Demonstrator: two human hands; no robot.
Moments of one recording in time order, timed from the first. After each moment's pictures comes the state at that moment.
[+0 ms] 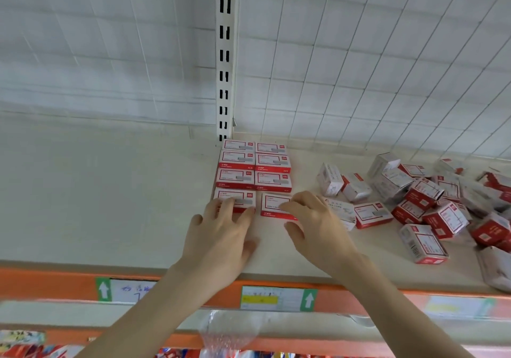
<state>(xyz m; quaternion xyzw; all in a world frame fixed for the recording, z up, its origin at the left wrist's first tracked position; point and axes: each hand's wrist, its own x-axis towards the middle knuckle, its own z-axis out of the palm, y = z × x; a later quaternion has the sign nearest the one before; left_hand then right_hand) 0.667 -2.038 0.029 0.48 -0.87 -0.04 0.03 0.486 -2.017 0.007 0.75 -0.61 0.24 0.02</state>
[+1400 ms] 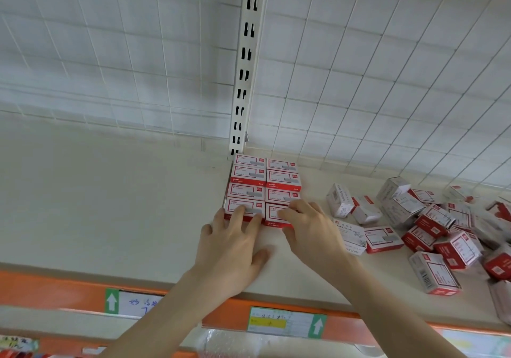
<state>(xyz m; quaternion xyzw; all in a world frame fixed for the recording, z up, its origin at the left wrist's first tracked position) 0.665 -2.051 0.014 0.51 -0.86 -0.05 0.03 0.498 -2.048 0.005 0.75 -0.64 0.18 0.05</state>
